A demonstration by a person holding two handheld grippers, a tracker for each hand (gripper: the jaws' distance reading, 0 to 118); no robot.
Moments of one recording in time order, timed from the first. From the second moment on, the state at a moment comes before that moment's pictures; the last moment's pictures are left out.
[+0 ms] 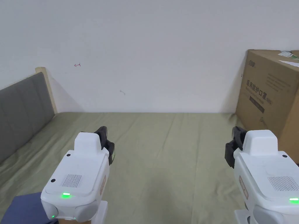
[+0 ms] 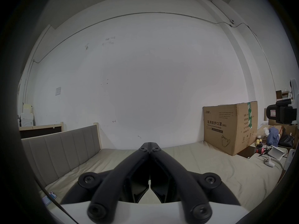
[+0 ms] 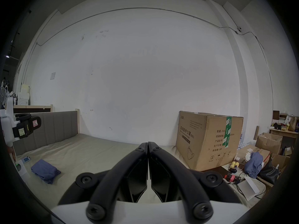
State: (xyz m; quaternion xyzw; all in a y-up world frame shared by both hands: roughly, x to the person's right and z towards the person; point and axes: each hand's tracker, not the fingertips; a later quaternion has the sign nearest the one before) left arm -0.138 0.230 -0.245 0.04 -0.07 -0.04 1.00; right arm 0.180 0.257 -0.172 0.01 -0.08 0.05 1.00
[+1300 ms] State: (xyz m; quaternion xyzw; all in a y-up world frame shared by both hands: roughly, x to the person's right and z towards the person) left arm -0.139 0.226 -0.245 0.04 -0.05 -0.03 1.00; right arm 0.188 0.248 -0.169 0.00 -0.09 0.04 1.00
